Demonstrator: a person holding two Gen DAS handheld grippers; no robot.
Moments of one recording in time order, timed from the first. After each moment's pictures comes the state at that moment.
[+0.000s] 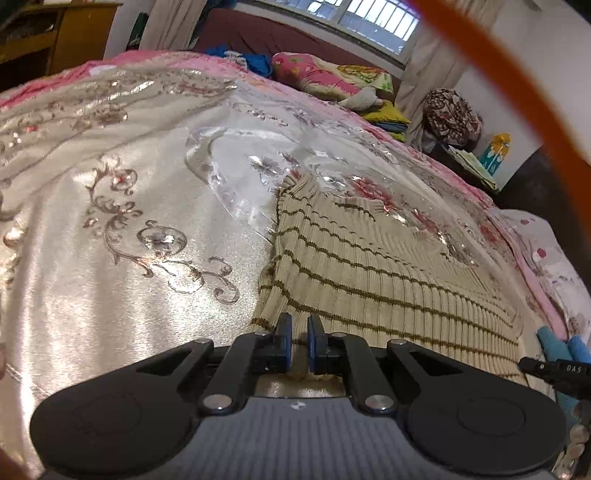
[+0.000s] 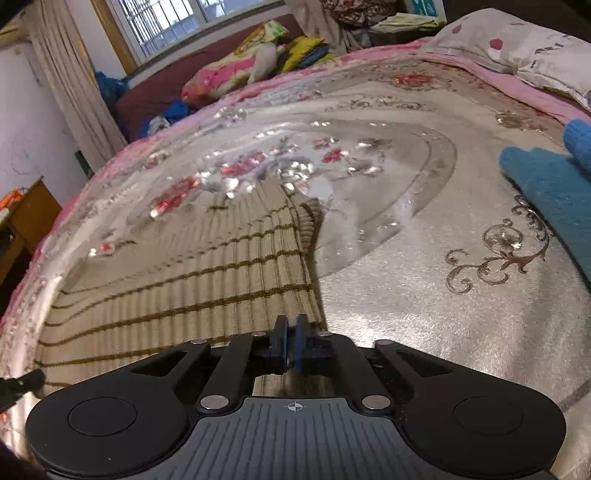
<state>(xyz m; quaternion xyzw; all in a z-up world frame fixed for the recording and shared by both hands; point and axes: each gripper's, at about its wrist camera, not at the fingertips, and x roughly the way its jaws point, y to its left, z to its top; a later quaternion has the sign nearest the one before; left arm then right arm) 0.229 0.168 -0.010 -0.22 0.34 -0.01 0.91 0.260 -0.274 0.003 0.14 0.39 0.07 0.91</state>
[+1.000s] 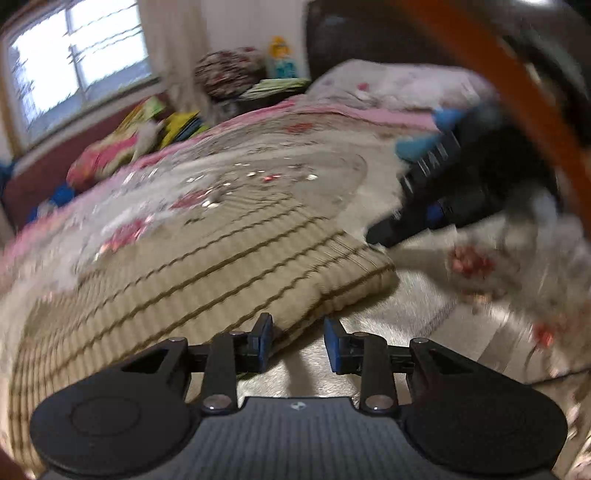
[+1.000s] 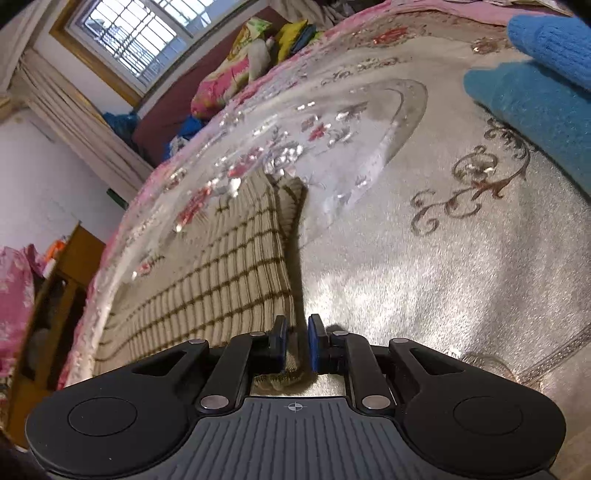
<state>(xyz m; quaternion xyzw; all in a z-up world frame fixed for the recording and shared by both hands) 0.214 -0.101 -0.005 0.18 0.29 -0.21 0.91 0.246 -0.338 -0.017 0.28 0.41 0.12 0.86</state>
